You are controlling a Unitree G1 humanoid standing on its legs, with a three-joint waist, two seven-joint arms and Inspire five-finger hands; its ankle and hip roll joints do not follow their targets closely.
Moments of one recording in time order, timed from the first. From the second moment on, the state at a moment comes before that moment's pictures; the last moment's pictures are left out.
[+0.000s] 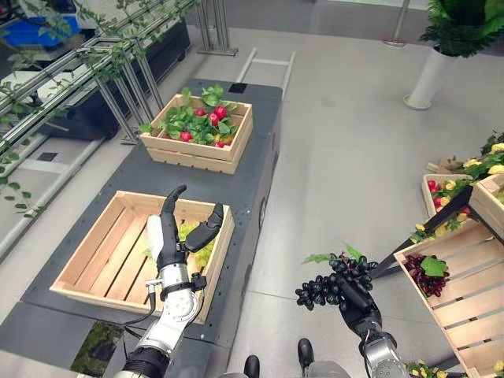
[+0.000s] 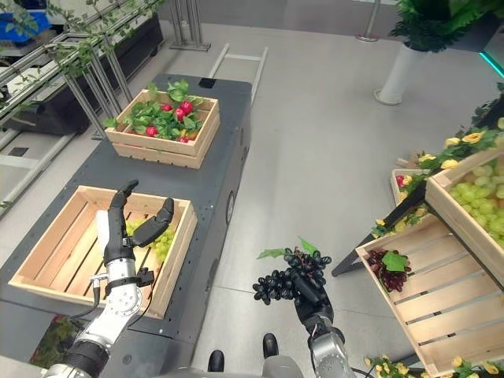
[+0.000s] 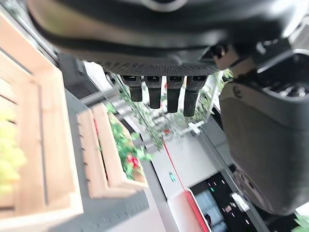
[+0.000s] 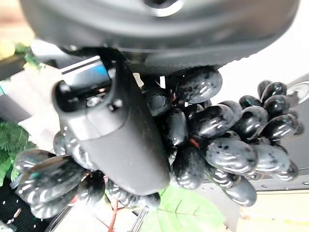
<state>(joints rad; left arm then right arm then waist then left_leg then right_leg) -0.09 0.38 -0.23 0.46 0.09 -0.44 0.70 0.07 -0.18 0.14 0.67 1.18 -0.15 0.14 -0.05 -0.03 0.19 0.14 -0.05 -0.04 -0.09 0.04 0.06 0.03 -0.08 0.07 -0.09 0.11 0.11</state>
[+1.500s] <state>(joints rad) 0.06 0.33 -0.29 0.53 -0.21 -0.36 0.41 0.02 -0.17 0.14 0.62 1.22 -0.18 0.15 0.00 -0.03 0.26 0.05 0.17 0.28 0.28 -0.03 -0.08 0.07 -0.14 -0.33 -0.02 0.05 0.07</state>
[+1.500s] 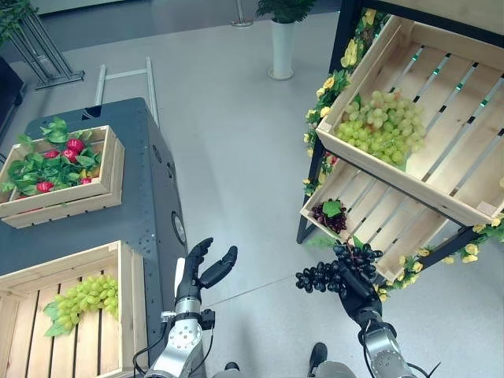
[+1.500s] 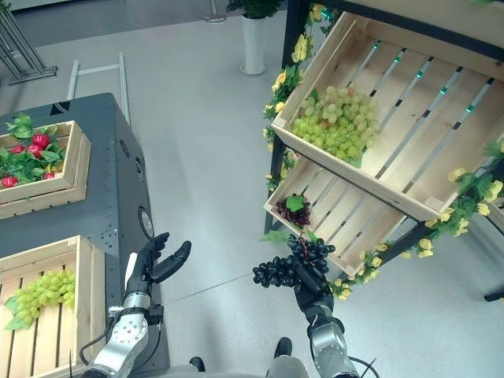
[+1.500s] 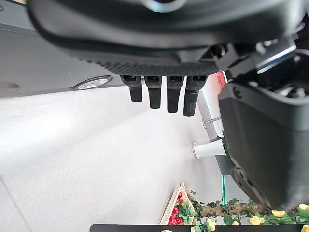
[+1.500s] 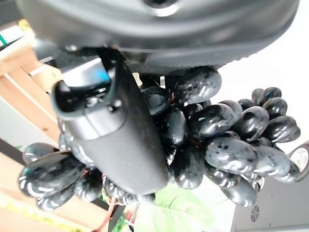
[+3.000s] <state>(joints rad) -0.13 0.49 -0.51 0.39 -0.31 -0.41 0.43 -0.90 -0.67 0.06 0.99 1.05 -0.28 -0.23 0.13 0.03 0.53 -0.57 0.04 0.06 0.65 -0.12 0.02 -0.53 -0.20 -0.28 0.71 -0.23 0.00</state>
